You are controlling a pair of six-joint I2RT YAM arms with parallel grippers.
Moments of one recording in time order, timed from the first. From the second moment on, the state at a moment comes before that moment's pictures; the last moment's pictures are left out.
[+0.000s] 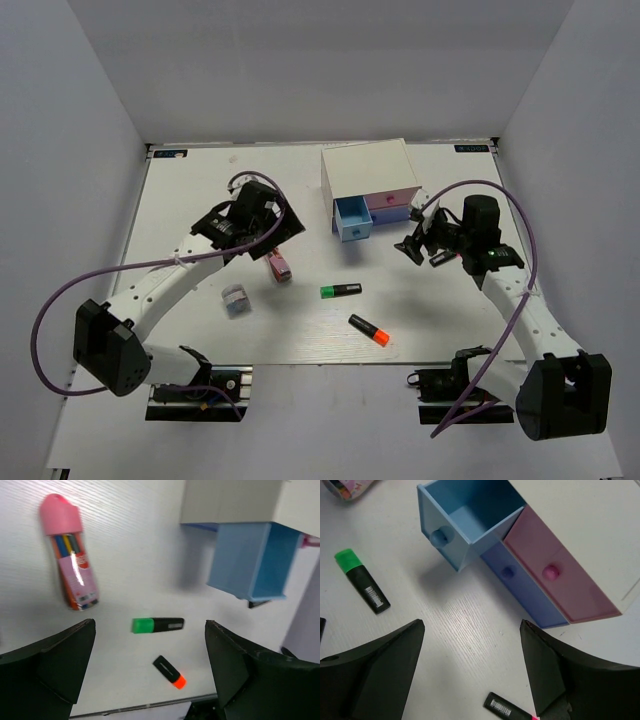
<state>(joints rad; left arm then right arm) -0.60 1.32 1.15 -0.62 -0.14 -0.99 0.15 1.08 0.75 -0.20 -0.71 -0.66</state>
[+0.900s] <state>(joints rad) -0.52 1.67 1.27 -0.88 -0.21 -0.92 0.15 1.04 0.72 -0.18 -0.72 -0.53</state>
